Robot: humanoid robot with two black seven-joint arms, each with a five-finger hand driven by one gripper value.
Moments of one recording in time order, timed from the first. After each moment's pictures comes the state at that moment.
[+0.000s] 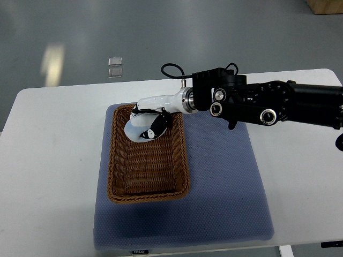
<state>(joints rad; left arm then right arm) -0.11 0.00 -0.15 -0.20 0.07 -0.06 0.02 1.38 -0.07 -0.16 1.00 -0.82 0.20 0.01</state>
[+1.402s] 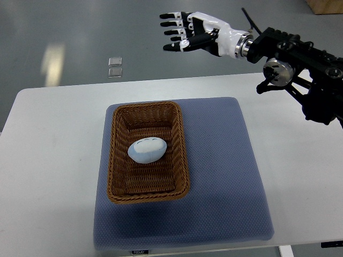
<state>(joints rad) -0.11 0.00 -0.15 -0.20 0.07 -0.06 0.02 1.00 -0.28 0.73 0.91 -0.39 0.23 0.03</state>
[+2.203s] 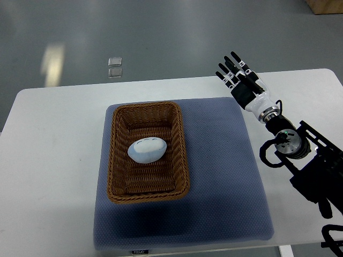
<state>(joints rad) -0.11 0.00 -0.15 -0.21 0.07 -0.06 0.02 0.56 -0.11 1.05 0.87 -0.15 0.24 0.21</state>
